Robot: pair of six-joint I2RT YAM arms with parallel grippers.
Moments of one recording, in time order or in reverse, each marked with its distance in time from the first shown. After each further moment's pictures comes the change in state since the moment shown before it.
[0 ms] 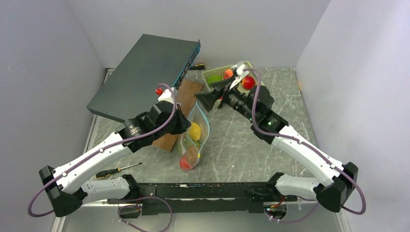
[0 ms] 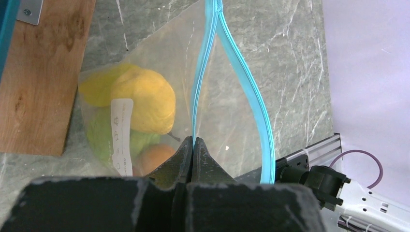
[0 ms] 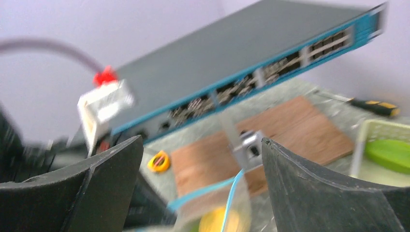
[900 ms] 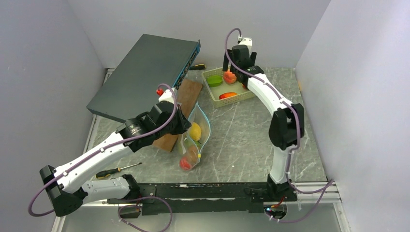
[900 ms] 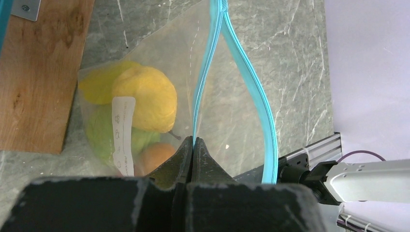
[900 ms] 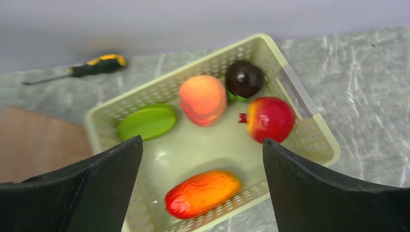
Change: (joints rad) left arm 0.000 0.003 0.000 -0.004 0.008 -0.008; right arm -0.382 0.772 0.673 -0.414 0.572 -0.037
